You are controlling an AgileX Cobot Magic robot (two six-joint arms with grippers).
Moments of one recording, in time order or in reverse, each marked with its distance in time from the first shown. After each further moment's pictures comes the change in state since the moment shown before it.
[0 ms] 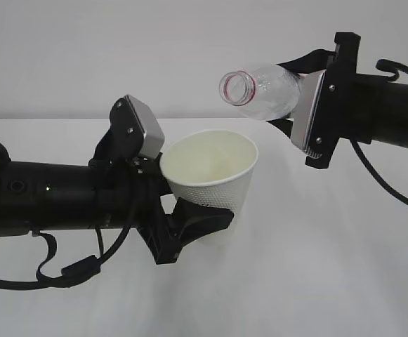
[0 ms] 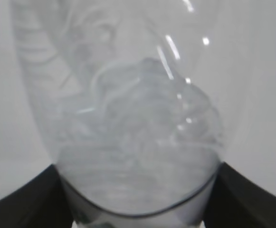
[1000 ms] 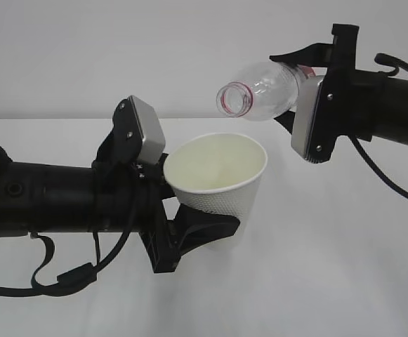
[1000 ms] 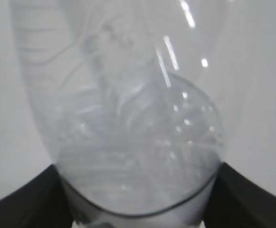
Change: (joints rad) left arm 0.000 0.000 0.000 0.059 -0.059 0.000; right arm 0.000 0.000 0.000 0.033 -0.053 -0.176
